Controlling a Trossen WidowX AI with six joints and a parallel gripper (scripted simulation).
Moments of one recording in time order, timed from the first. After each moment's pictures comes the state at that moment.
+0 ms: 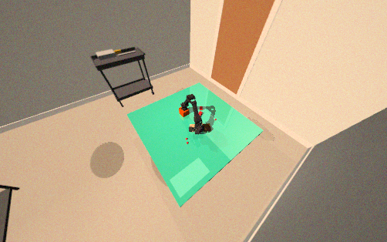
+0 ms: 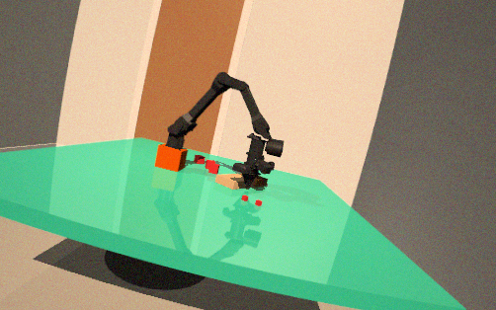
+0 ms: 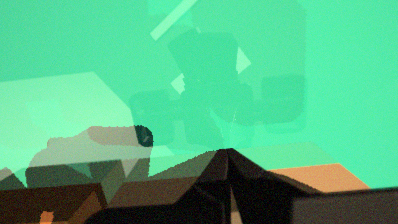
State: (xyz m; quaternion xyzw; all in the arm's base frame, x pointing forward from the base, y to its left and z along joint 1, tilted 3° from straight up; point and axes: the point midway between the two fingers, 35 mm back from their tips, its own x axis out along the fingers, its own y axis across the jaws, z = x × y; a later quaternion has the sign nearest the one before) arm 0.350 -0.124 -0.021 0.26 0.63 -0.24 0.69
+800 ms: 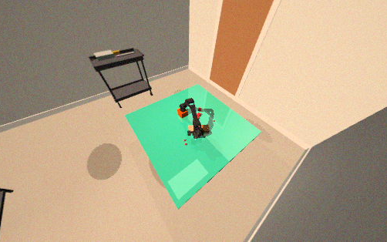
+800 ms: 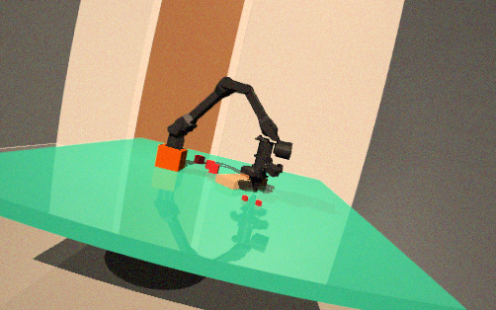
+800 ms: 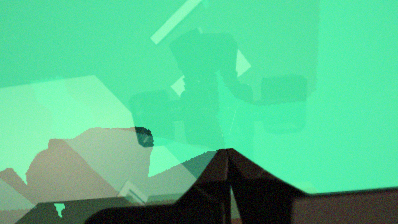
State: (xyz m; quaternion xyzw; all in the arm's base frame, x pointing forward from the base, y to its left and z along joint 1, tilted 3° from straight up) arm 0.379 -0.149 -0.017 0.26 0.63 -0.24 0.69
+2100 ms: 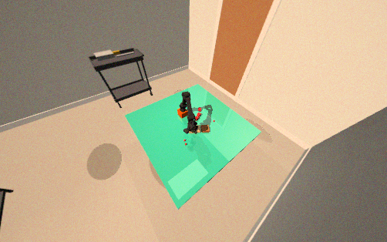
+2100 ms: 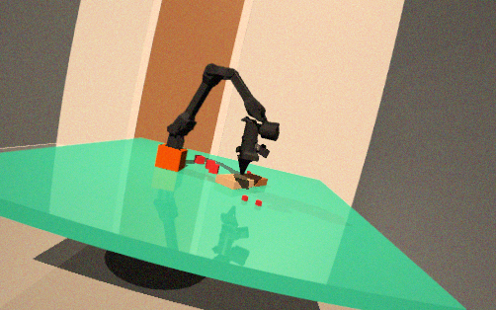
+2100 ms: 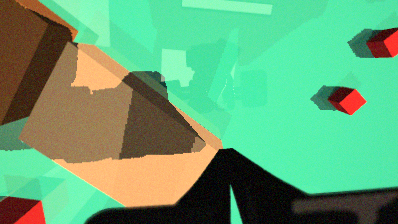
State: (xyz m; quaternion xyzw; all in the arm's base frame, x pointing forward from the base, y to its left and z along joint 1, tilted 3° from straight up) arm 0.305 -0.164 0.035 -0.03 0.67 0.02 0.74
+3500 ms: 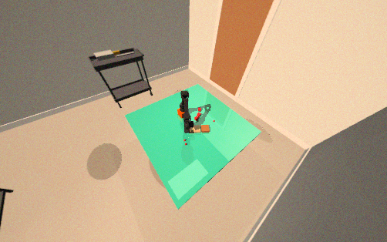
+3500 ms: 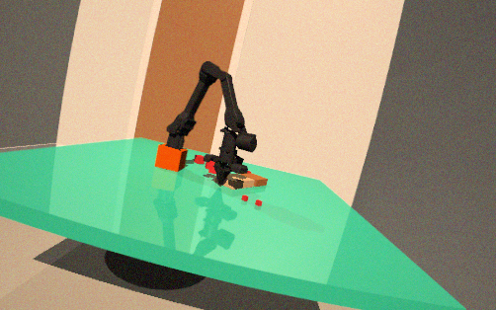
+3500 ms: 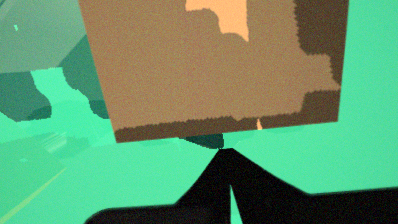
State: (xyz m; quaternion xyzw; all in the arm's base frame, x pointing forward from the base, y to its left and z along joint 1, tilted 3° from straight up) arm 0.237 -0.156 -0.031 -0.31 0.62 0.28 0.67
